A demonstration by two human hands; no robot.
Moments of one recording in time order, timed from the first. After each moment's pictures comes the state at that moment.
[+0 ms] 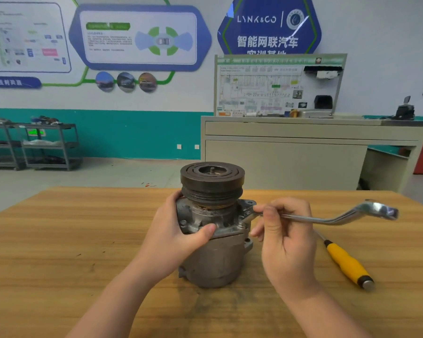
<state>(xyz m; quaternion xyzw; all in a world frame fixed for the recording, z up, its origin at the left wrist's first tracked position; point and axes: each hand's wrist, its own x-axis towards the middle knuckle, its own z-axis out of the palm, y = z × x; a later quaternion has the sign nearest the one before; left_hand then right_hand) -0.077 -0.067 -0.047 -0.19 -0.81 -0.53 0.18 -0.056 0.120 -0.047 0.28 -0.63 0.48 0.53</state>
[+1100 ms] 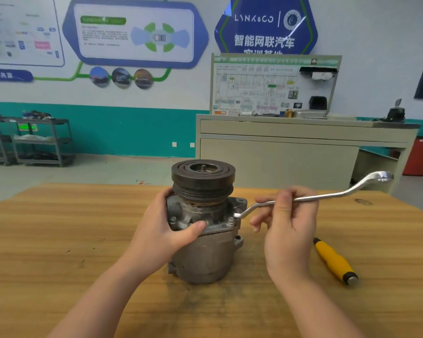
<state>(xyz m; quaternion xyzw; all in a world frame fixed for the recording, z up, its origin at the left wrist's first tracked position) -0.081 -0.068 -0.051 -0.18 -0.80 -0.54 0.19 -0.055 0.123 -0.035 0.17 -0.55 0.68 0.45</state>
